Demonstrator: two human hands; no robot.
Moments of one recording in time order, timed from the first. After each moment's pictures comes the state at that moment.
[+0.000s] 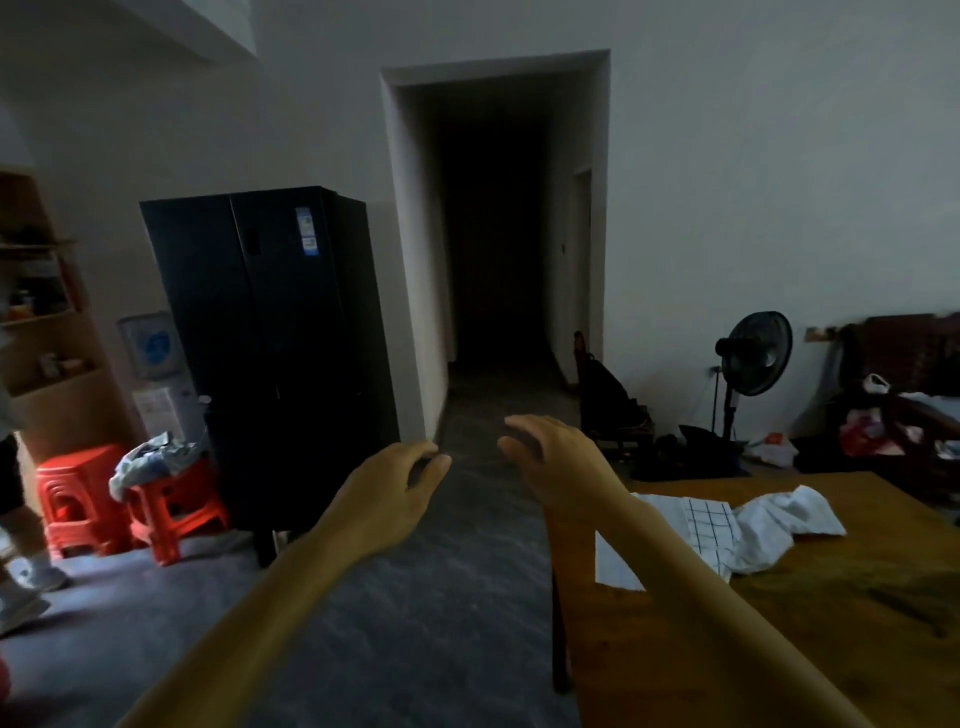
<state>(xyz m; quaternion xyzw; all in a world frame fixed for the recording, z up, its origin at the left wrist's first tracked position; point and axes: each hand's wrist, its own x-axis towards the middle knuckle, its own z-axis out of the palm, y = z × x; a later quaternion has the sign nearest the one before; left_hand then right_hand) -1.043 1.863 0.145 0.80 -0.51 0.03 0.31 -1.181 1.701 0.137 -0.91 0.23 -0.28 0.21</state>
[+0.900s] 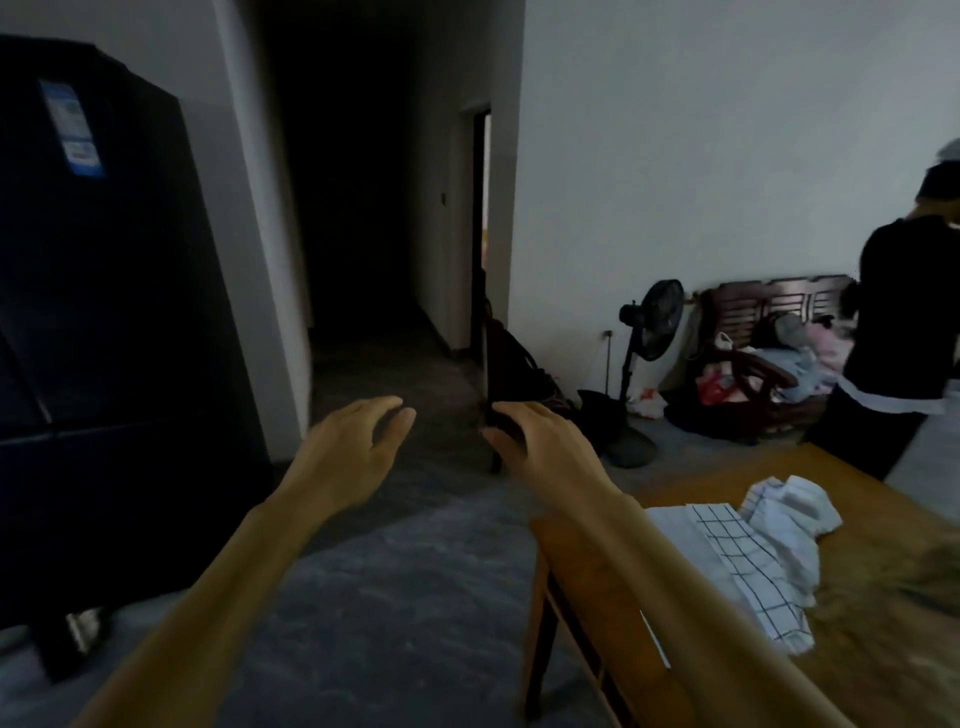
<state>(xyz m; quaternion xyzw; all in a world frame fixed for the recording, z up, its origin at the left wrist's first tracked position) -0.631 1.596 0.115 0.74 -0.61 0.00 0.30 -0.842 1.504 0.100 -0.87 0.40 -0.28 0.11</state>
